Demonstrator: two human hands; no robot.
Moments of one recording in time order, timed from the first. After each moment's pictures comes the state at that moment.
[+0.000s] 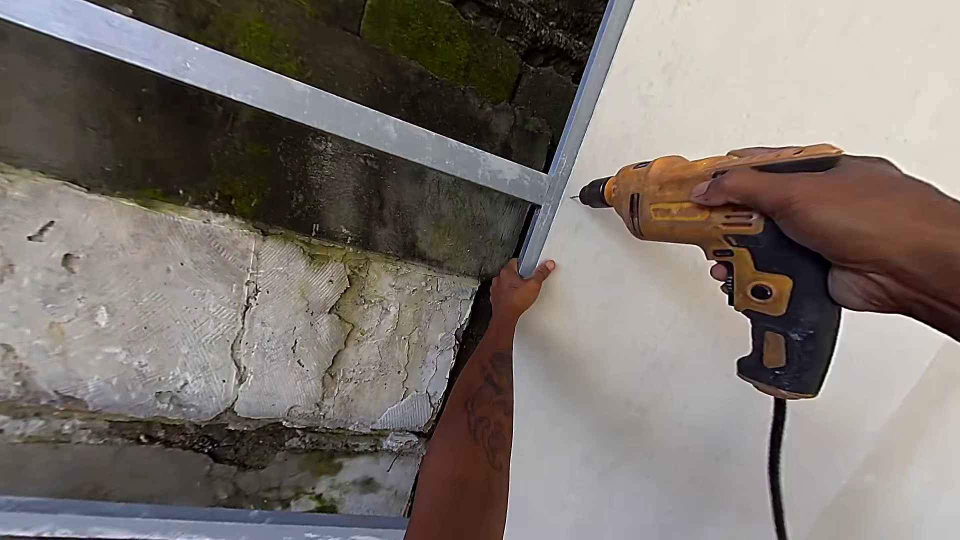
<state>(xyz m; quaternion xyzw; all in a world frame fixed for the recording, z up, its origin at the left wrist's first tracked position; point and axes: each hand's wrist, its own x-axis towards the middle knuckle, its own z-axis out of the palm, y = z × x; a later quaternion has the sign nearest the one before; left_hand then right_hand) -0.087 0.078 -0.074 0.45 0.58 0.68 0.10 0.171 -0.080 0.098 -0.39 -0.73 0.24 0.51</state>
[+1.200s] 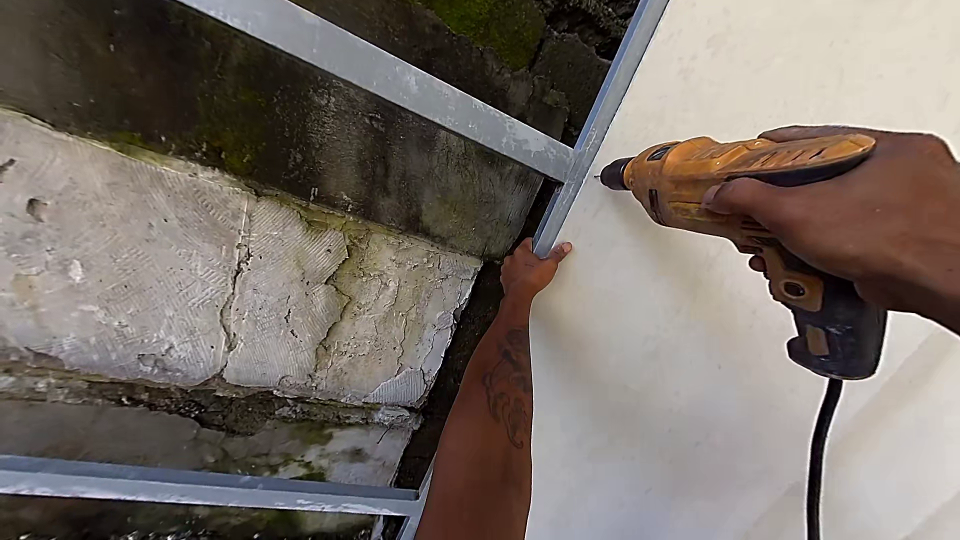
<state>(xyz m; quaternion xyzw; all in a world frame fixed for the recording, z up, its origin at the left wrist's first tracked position) -0.082 0.071 -0.070 0.45 0.59 0.66 0.12 0.163 -0.073 0.083 -0.40 -0.78 -0.08 0.47</state>
